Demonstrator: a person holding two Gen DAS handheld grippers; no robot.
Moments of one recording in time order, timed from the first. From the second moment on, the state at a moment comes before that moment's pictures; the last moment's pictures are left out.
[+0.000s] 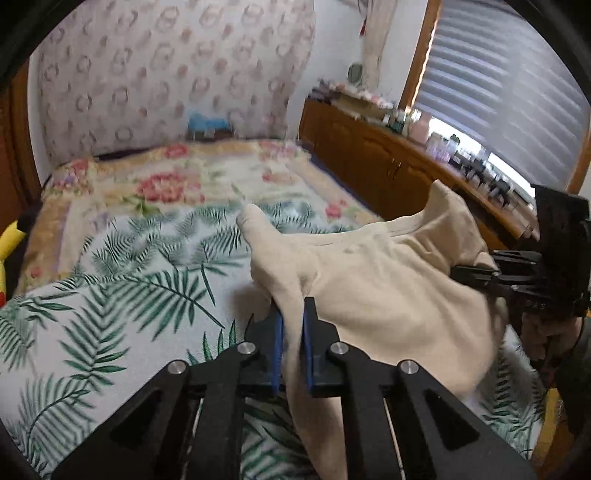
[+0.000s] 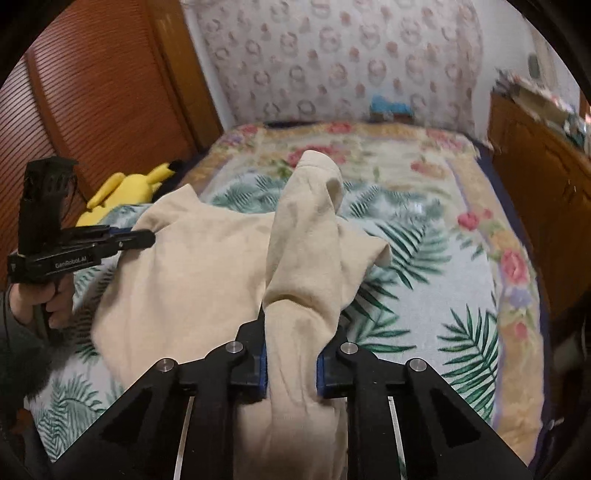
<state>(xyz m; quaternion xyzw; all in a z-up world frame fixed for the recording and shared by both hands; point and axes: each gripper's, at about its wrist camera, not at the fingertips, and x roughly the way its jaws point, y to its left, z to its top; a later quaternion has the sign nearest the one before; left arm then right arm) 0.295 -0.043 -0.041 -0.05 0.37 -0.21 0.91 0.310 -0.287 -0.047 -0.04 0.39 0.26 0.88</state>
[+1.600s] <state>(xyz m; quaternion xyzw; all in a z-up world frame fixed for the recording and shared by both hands) 0.121 0.241 -0.097 -0.16 0.31 0.10 0.93 0.342 0.193 -0.031 -0.35 0.27 0.53 0.73</state>
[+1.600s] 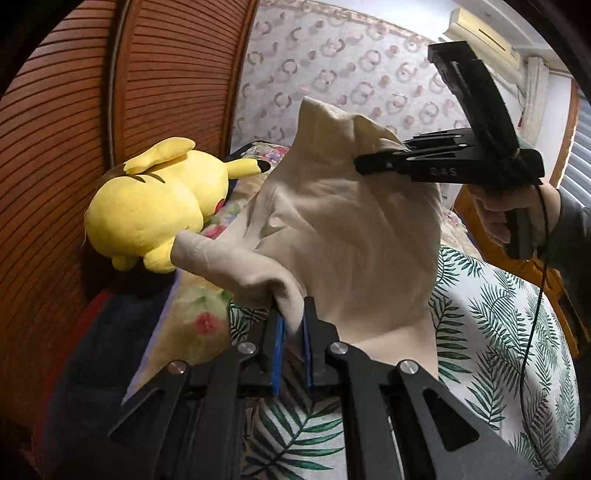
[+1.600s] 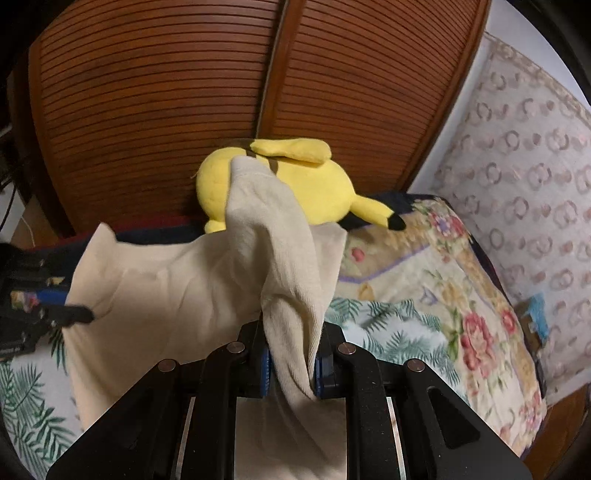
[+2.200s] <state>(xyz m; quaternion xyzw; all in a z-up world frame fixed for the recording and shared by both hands) 0.107 0.226 -0.062 -0.11 0.29 0.12 0.94 0.346 0.127 -0.026 -0.22 0.32 0.43 0.82</state>
